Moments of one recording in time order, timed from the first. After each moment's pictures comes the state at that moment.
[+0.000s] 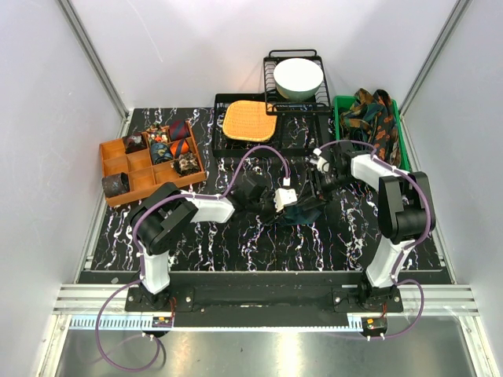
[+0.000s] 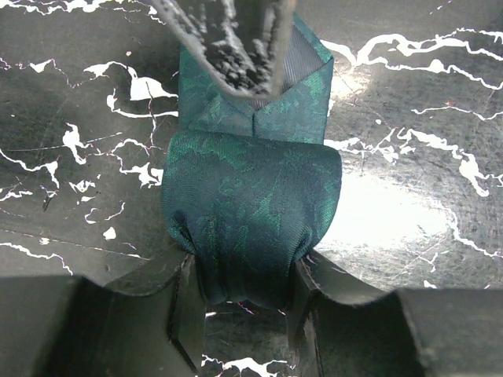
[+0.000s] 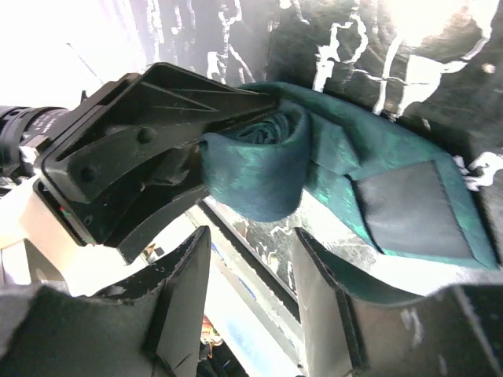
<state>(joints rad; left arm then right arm) -0.80 1.89 0.95 0.26 0.46 0.39 0.15 1.85 1.18 -0.74 -0.85 0.11</state>
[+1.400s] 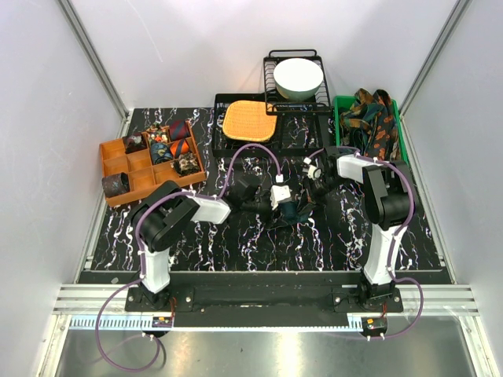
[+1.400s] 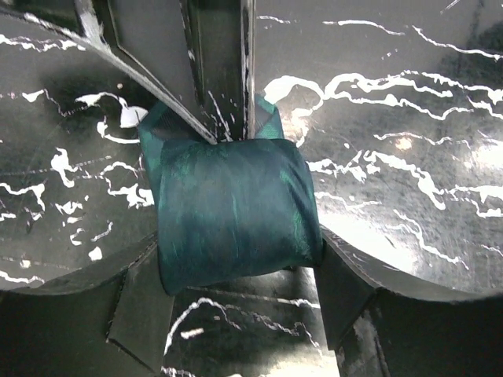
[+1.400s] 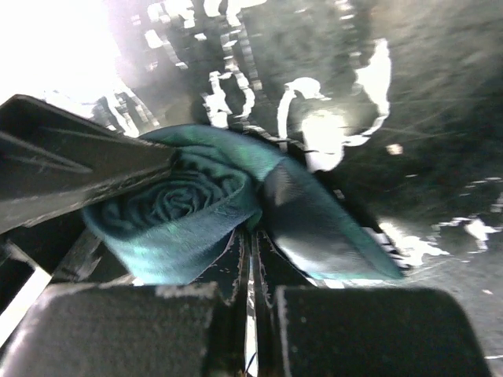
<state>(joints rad) -0.76 1.91 0.89 0.46 0.63 0.29 0.22 2.01 1.22 -0.71 -0.71 0.14</state>
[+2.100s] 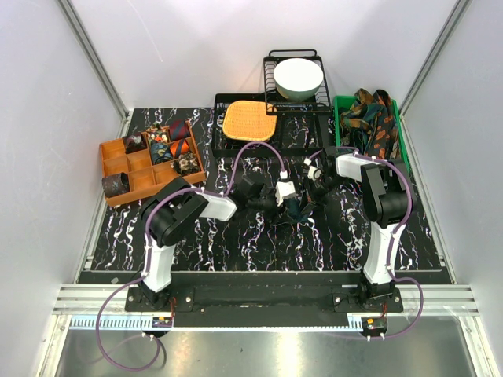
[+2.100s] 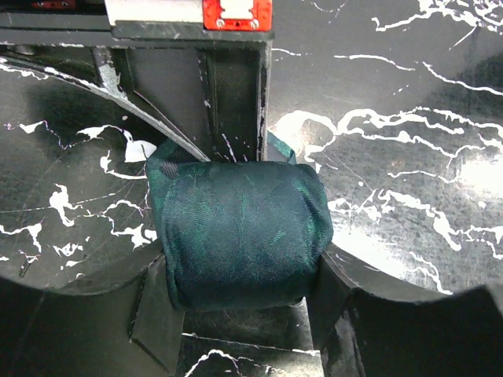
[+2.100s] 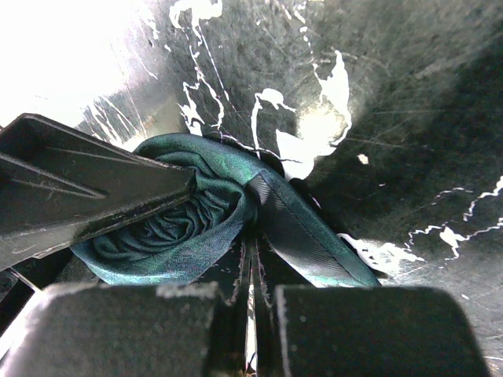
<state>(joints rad) -0.77 2.00 0.97 0.52 0.64 0.23 0.22 2.04 1.25 -0.74 -0.67 0.15</state>
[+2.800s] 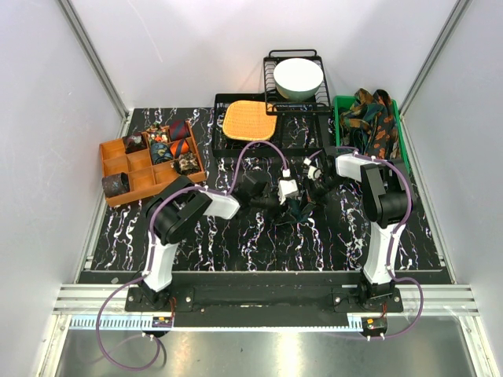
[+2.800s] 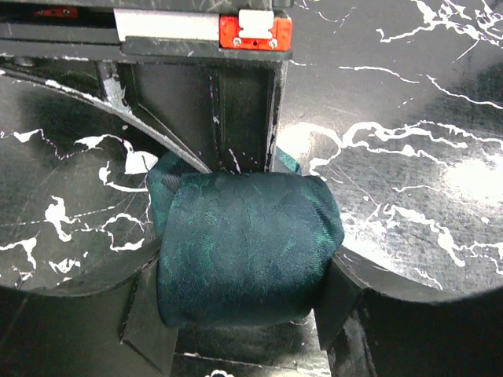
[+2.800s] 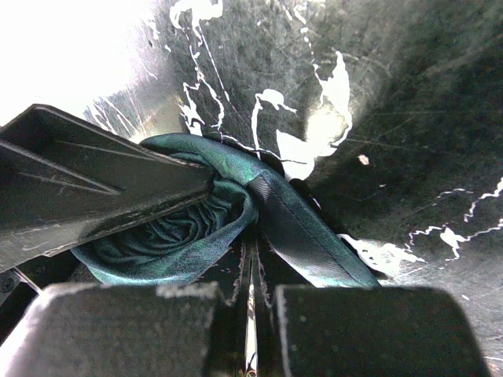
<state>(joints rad) -0.77 2.04 1.01 0.50 0.65 0.20 0.22 2.04 1.25 -0.74 -0.67 0.15</state>
